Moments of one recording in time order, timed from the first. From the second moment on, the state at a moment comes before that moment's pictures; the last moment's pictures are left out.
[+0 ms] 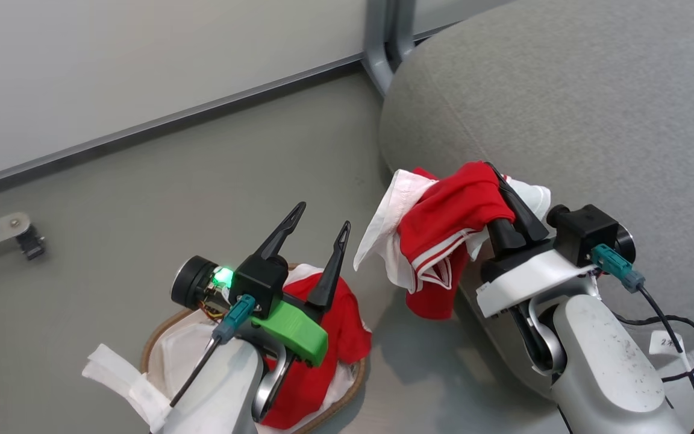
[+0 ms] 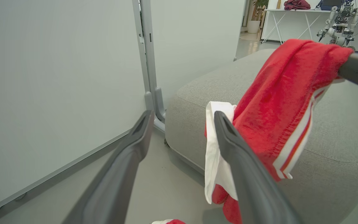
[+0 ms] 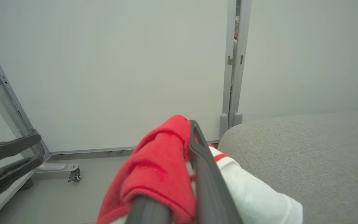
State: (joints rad) left arm -0.39 0.06 -0.50 0.39 -0.20 -0.12 -0.26; right arm -0.40 -0.05 0.23 0.29 0.24 0.13 -0.26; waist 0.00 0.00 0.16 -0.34
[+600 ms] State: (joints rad) left arm -0.36 0.08 -0.56 0.38 -0.19 -0.13 -0.26; right arm -0.47 -0.16 0.19 0.29 0.16 0.13 -0.26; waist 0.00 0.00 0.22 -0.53
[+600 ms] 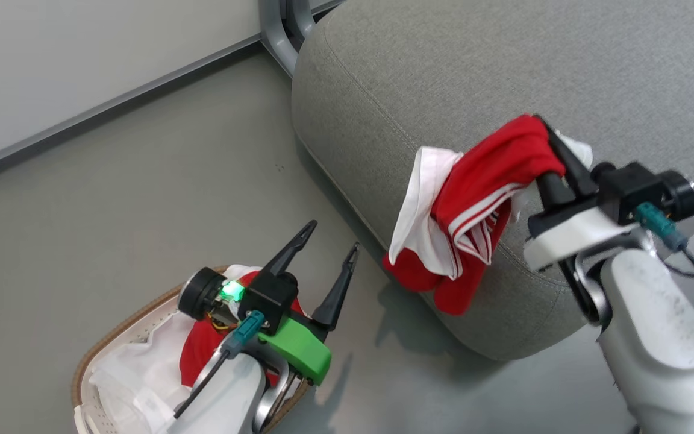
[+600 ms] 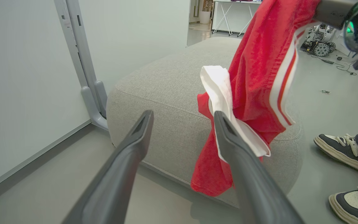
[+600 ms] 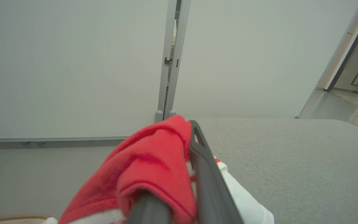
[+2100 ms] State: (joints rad) left arm -0.46 0.22 -0.51 0.36 -0.21 -0.13 -0.26; right arm -0.81 -0.35 -0.29 0.79 -0.07 0.13 -0.26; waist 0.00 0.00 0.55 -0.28
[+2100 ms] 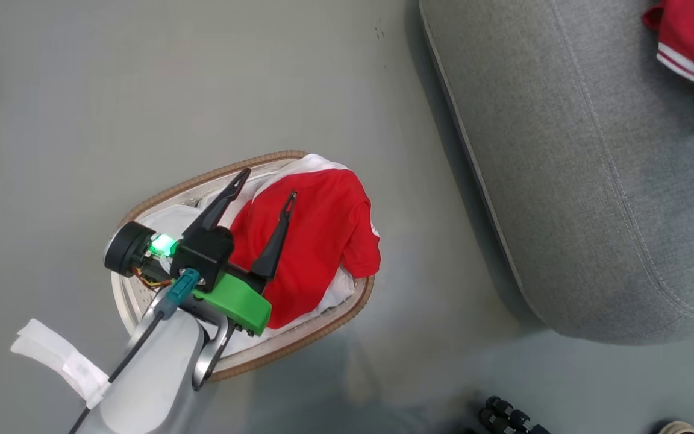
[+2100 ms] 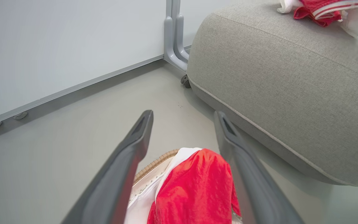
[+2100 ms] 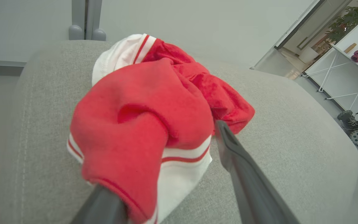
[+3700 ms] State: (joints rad) left arm -0.13 0.06 0.04 0.40 -0.08 -0.09 -0.26; right arm -0.27 -0.05 0.06 0.42 0.12 0.13 -0.26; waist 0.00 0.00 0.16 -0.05
